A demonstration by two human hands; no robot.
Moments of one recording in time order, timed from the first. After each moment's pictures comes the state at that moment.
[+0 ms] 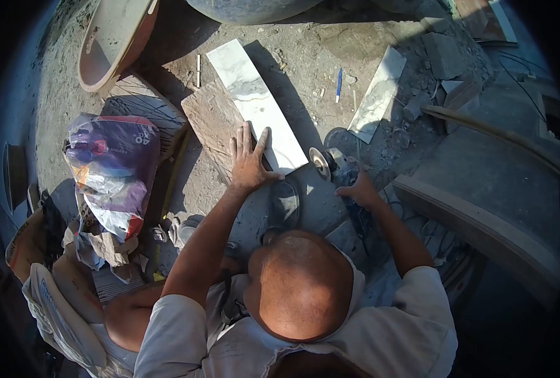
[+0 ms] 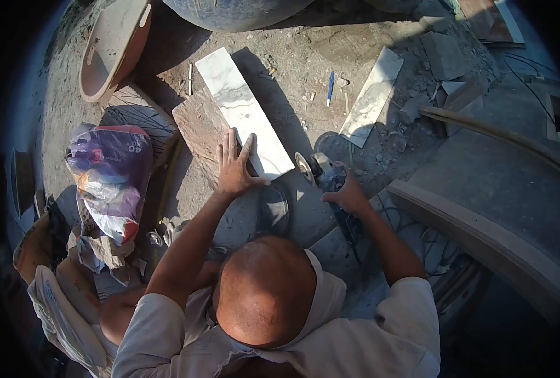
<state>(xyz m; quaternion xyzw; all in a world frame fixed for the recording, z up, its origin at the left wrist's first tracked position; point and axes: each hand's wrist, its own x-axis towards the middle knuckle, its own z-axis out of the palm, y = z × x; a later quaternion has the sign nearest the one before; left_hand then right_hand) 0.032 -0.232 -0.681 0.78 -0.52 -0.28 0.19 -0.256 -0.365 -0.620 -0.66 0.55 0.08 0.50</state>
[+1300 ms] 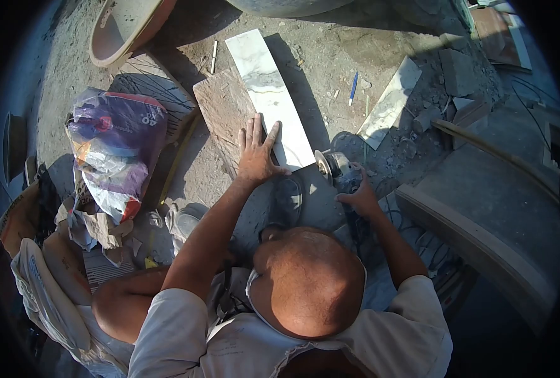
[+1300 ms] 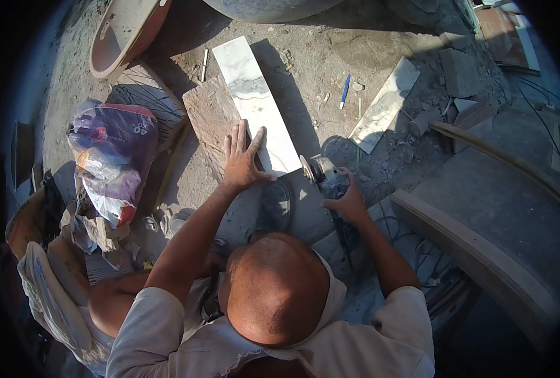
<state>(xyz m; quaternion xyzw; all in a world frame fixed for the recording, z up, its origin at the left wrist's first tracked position) 0.031 -0.234 -0.677 0.79 -0.50 -0.29 0.18 -0.249 -0.353 -0.614 -0.65 0.55 0.08 0.52</state>
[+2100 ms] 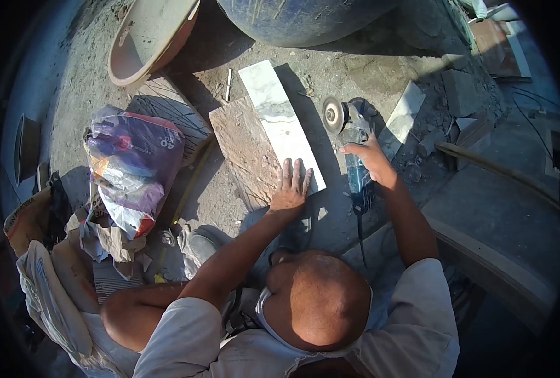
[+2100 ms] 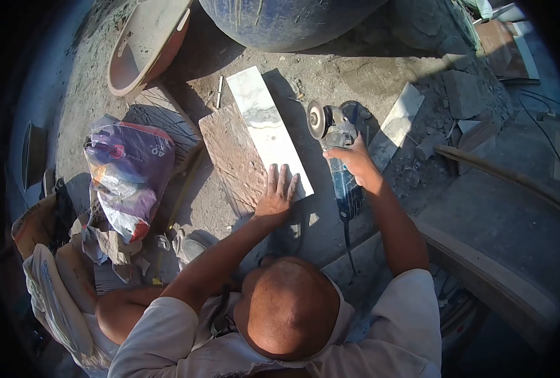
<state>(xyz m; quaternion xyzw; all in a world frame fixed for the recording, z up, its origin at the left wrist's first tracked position) -0.029 -0.230 -0.707 0.75 -0.63 -0.14 0.13 -0.128 -0.466 -0.615 -0.57 0.50 -0.07 0.65</state>
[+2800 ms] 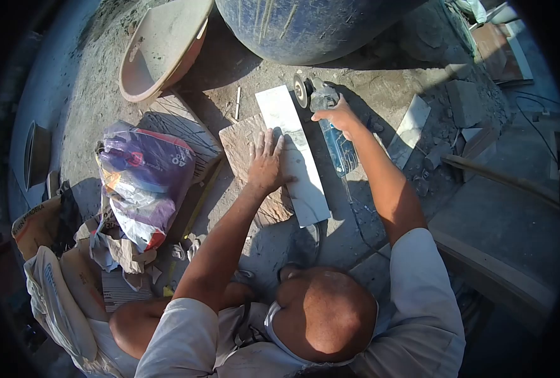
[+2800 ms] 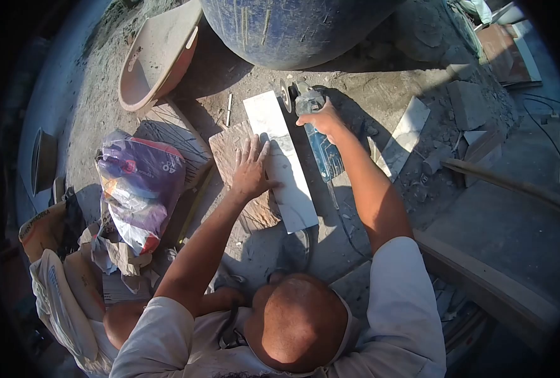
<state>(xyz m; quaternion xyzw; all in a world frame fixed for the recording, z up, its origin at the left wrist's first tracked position) 0.101 -0.282 -0.669 0.81 -0.53 -0.23 0.07 0.008 -0.518 -0.635 -0.64 0.53 0.00 0.55</state>
